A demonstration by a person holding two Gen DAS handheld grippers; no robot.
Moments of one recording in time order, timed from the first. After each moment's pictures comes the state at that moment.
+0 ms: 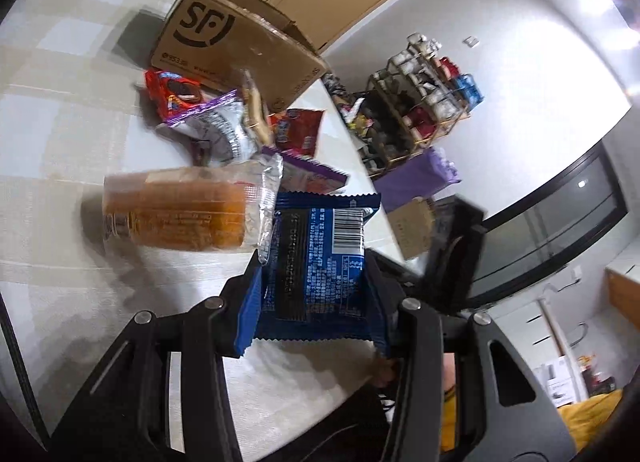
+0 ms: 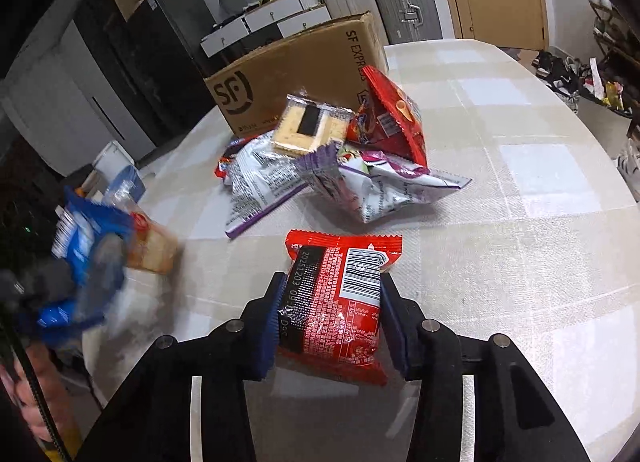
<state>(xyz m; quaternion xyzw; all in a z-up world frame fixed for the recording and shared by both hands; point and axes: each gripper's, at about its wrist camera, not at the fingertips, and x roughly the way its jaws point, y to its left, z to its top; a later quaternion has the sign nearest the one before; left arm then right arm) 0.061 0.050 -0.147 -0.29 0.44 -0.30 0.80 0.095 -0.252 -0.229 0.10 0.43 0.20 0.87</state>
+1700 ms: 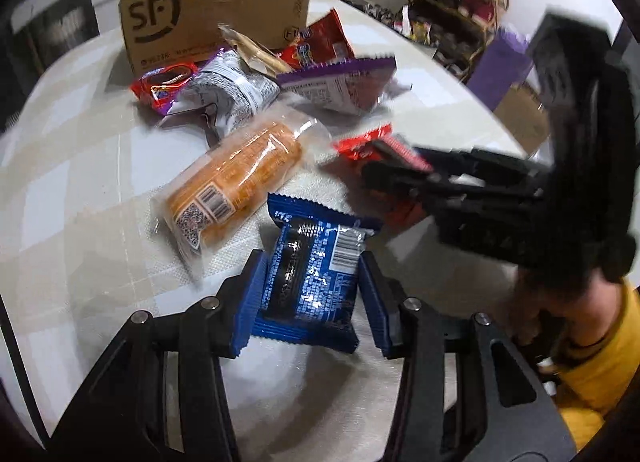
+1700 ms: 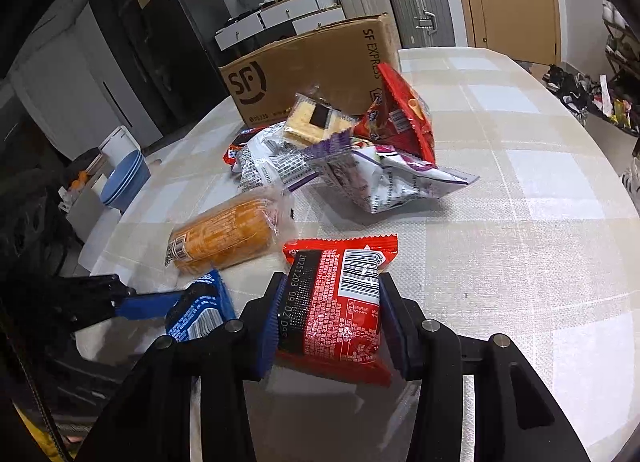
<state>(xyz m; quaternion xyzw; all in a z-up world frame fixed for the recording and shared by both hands) 0.053 -0.040 -0.182 0.04 0.50 -0.20 0.84 0.089 -0.253 -0.227 0.07 0.42 0.21 0.88</state>
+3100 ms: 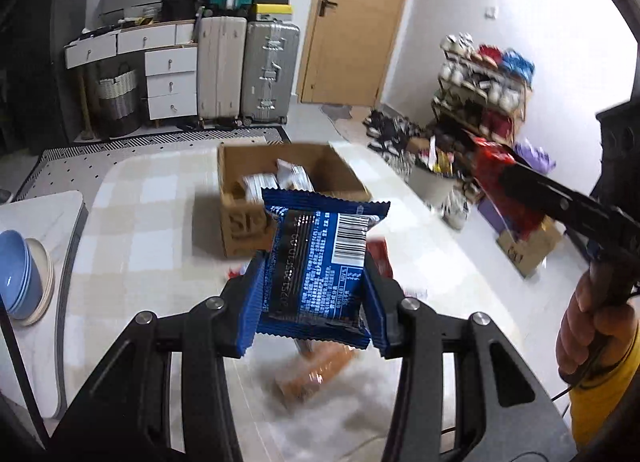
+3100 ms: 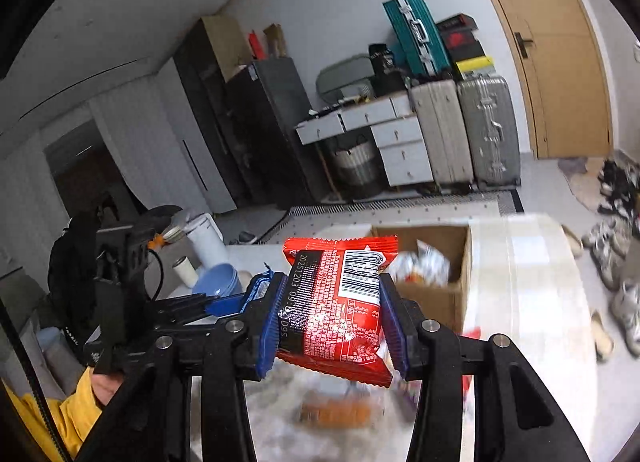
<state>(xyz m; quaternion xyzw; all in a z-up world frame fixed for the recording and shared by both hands) 0.109 0.046 0.011 -0.05 0.34 -0.15 0.93 0.111 -0.256 0.002 0.10 0.24 0.34 0.90</state>
